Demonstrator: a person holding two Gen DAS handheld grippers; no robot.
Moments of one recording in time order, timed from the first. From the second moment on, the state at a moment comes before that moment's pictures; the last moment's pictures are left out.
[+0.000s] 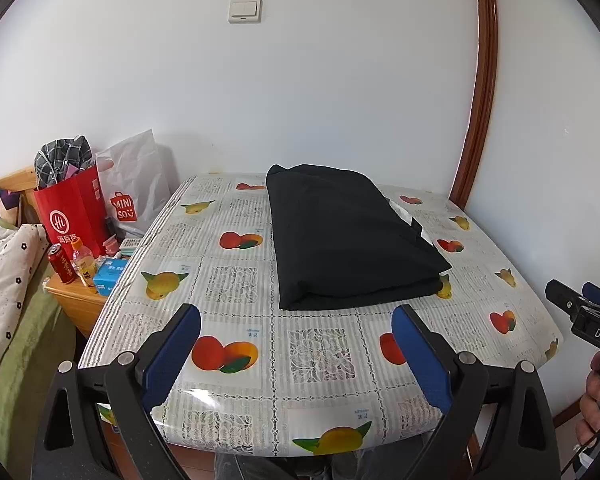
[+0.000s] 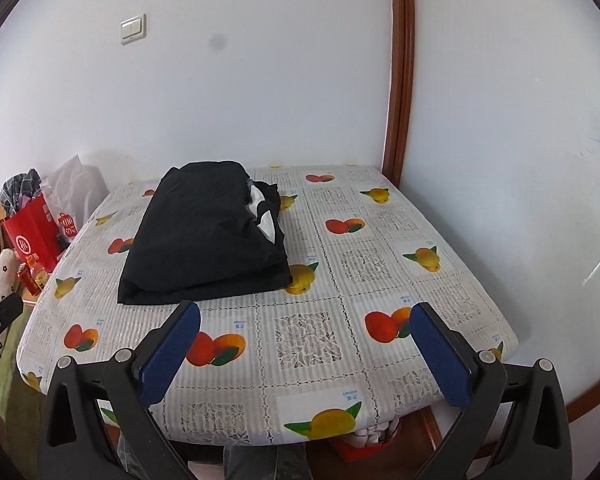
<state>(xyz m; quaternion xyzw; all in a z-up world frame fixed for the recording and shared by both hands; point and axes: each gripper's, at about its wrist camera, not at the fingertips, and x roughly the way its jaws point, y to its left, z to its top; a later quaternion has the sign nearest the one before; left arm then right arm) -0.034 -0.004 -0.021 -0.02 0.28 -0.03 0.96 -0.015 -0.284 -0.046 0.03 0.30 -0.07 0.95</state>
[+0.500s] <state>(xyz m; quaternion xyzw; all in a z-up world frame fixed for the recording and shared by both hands) -0.035 -0.009 -0.023 -0.01 0.28 -0.03 0.96 -0.017 -0.285 -0.046 0.04 0.30 -0.08 0.95</state>
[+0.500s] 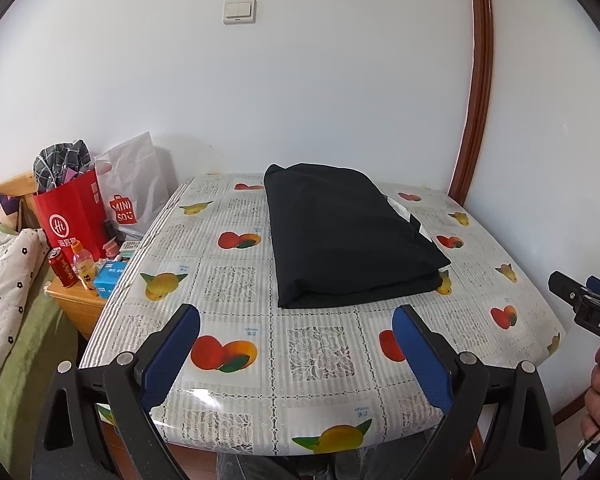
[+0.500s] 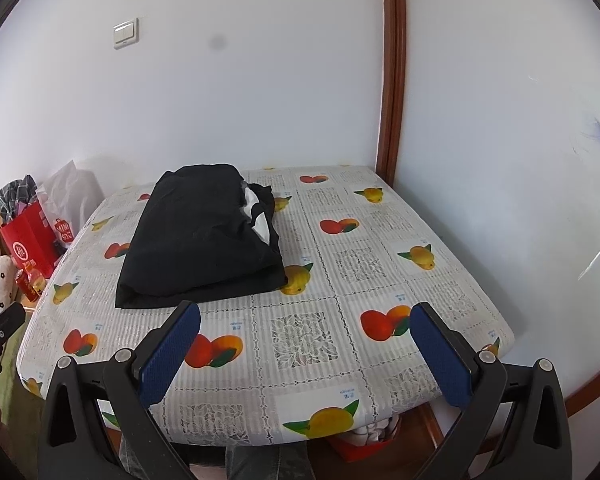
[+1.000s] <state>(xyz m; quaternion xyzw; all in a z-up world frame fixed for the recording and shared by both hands) -0.035 -0.011 -0.024 0.00 0.29 -0.03 0.96 -0.019 -0.287 -0.046 0.04 0.30 -0.09 0.95</state>
